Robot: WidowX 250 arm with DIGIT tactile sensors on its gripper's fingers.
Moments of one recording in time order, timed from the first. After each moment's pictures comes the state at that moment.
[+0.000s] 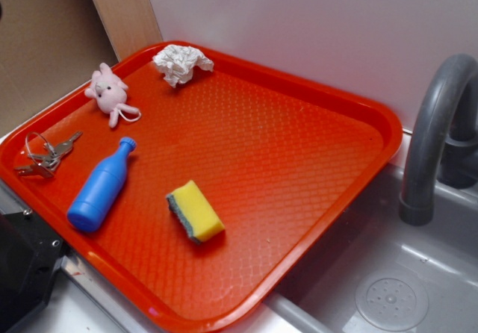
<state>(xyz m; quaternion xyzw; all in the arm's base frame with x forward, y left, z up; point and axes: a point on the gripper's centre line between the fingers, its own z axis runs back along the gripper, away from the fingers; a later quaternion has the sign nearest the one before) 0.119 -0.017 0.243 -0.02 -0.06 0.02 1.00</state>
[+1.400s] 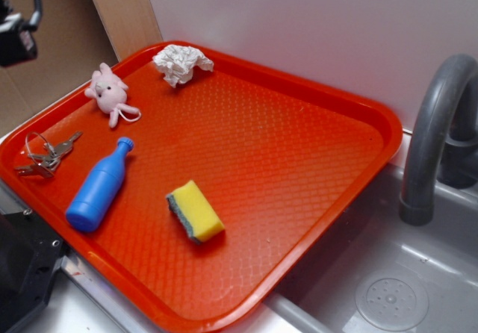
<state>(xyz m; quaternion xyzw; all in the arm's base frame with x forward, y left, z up) 0.101 0.061 0.172 -0.02 -0.01 0.50 0.87</state>
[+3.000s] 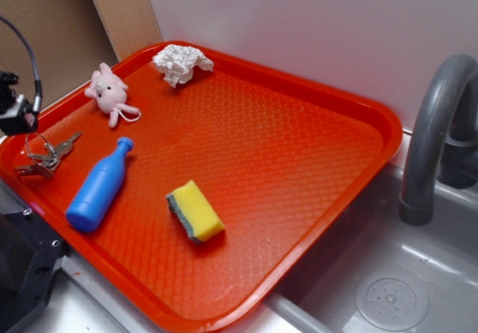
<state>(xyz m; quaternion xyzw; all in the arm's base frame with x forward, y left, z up) 0.084 0.126 0.085 0.09 -0.05 0.45 0.89</state>
